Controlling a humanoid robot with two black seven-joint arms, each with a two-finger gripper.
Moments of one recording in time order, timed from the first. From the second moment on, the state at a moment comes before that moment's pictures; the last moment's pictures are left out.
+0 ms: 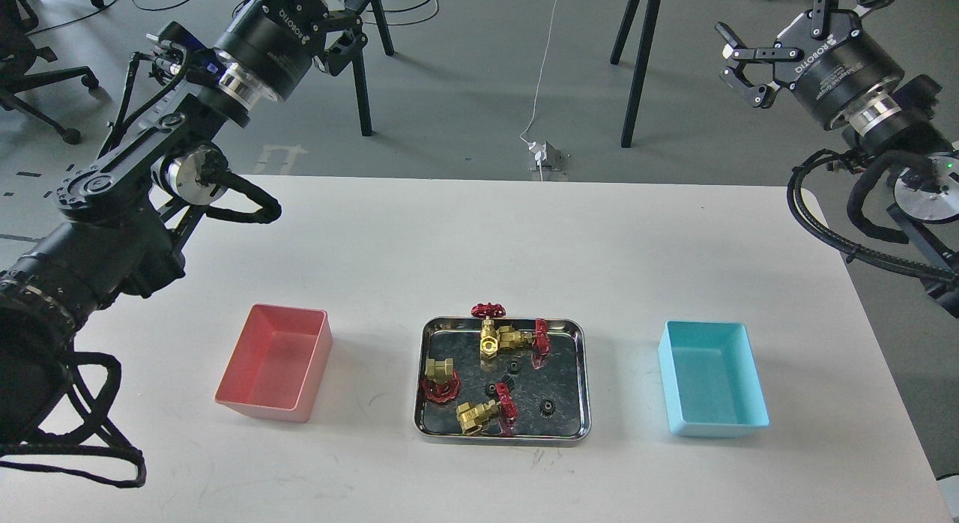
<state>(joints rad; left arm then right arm) -0.96 0.27 -0.71 -0.66 0.41 -0.49 -0.49 0.86 -0.54 0.75 0.84 0.12 0.49 0.15</state>
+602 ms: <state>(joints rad) -0.95 0.24 -0.83 -0.80 0.14 -0.49 -0.49 1.07 -0.53 0.84 0.77 0.14 0.24 0.15</state>
